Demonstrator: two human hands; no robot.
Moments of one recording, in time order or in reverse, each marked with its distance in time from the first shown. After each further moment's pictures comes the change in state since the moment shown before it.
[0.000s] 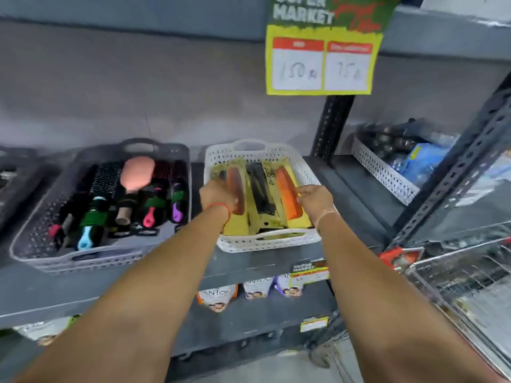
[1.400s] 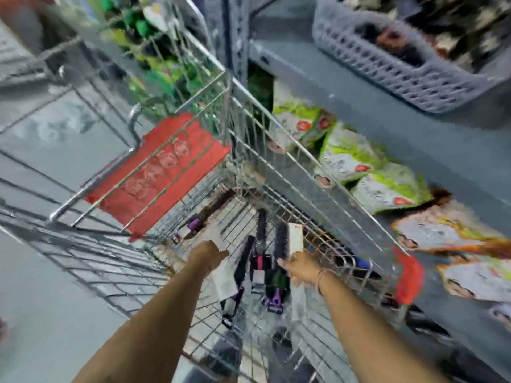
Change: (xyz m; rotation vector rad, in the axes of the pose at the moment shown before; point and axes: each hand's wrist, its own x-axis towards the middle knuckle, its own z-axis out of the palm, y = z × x) left_hand -0.277 -0.642 -0.145 -0.251 -0.170 -1.146; right_hand -0.421 0.011 0.493 -0.815 -1.397 -0.093
